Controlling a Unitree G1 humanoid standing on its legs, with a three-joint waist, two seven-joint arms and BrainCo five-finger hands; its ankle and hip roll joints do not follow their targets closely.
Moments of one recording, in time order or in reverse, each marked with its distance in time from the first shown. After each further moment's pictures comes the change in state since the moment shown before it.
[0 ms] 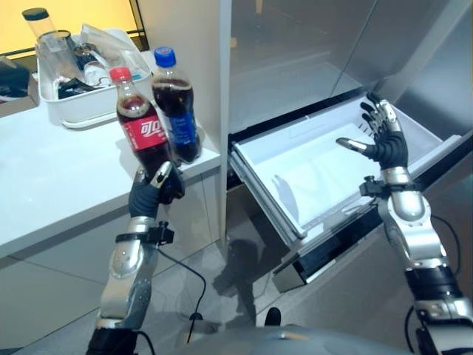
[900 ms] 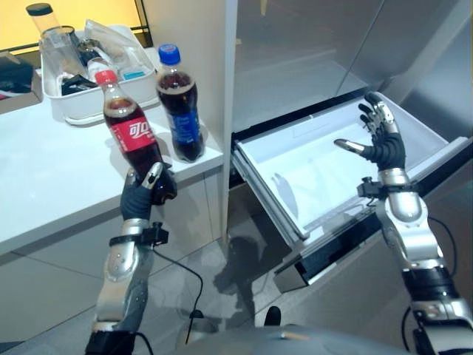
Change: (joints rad) left arm 0.007 -0.006 0.037 0.000 0.000 -0.004 0.020; right arm 0.000 0.027 0.000 0.000 -0.018 0.000 -0.001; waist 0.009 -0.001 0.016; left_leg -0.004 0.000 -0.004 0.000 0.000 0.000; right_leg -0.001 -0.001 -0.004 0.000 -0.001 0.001
